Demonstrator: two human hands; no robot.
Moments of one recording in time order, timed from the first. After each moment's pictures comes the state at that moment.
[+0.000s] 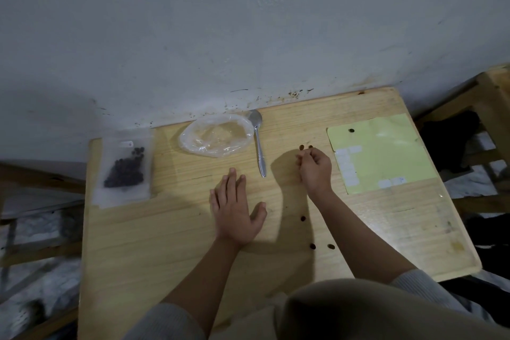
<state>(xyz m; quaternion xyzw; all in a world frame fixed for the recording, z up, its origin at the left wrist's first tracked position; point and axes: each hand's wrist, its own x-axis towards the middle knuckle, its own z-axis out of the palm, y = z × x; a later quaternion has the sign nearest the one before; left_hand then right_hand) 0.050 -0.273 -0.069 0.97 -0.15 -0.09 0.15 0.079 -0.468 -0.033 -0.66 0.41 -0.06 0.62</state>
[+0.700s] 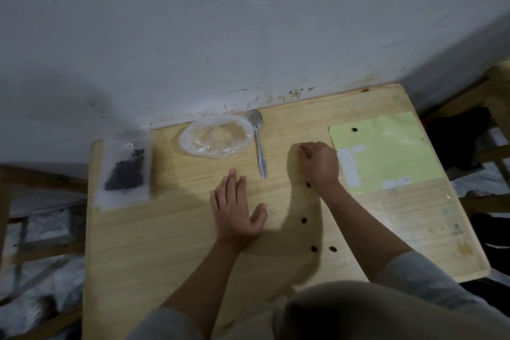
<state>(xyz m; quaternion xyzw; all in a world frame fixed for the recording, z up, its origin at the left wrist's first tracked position) 0.051 -0.274 -0.067 0.97 -0.14 -0.09 0.15 0.092 -0.492 -0.038 -0.92 0.26 -0.02 0.30</state>
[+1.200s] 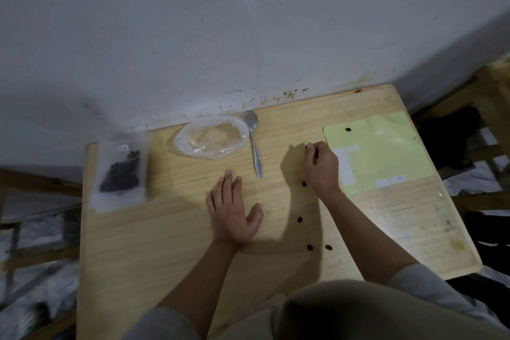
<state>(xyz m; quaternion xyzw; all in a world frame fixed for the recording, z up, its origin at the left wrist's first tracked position) 0.050 -0.273 -0.070 0.97 -0.14 -0.09 0.15 0.076 -0.492 -0.035 -0.84 0.31 -0.10 0.42</state>
